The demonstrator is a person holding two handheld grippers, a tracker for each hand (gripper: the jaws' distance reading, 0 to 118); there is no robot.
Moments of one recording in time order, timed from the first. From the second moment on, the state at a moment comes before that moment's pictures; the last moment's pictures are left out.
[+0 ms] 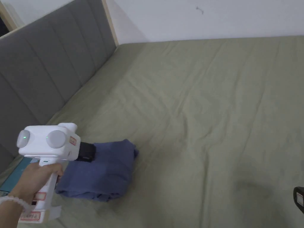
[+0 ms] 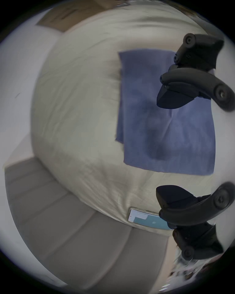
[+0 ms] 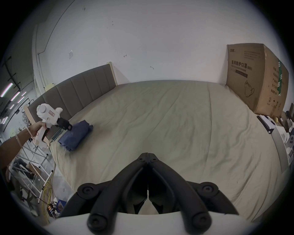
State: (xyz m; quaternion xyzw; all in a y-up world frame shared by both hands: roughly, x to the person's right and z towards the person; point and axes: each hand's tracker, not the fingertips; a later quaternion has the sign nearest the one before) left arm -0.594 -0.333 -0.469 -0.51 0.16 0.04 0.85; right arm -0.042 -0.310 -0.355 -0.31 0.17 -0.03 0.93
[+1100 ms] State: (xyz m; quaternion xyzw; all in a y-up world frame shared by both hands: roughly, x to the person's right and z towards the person) left arm -0.189 -0.166 -0.283 -0.10 -0.03 -0.03 0.99; right arm 0.055 -0.191 -0.280 -0.10 -0.01 0.05 0.99
